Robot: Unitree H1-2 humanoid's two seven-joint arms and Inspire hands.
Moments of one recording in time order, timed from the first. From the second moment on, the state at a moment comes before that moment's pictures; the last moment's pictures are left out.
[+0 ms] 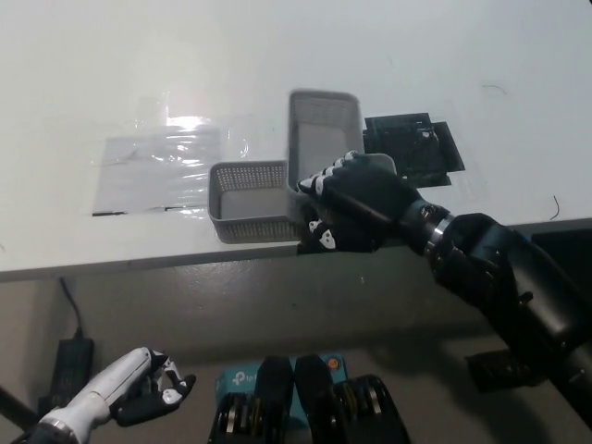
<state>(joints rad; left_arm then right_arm) -0.10 0.46 -0.22 0.00 0.34 0.17 -0.34 -0.77 -0.28 0.54 0.40 -0.79 -0.41 0.07</state>
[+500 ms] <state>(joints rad) -0.11 0.46 -0.22 0.00 0.35 0.17 -0.34 -0.75 -0.27 0.57 0.25 -0.85 -0.34 0.20</state>
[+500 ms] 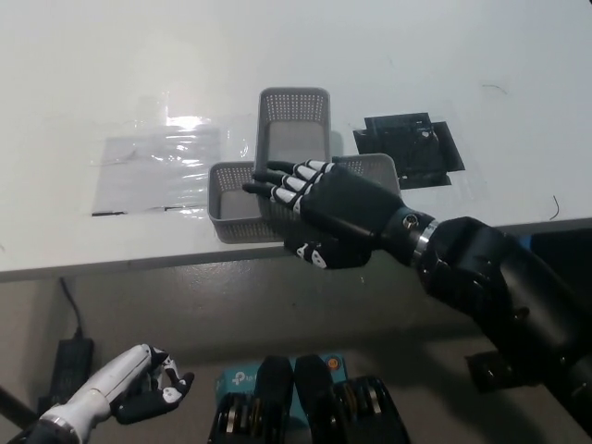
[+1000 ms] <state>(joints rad) -0.09 0.45 -0.22 0.00 0.34 0.17 -0.34 -0.73 -0.35 0.52 0.01 -0.87 -0.32 0.27</state>
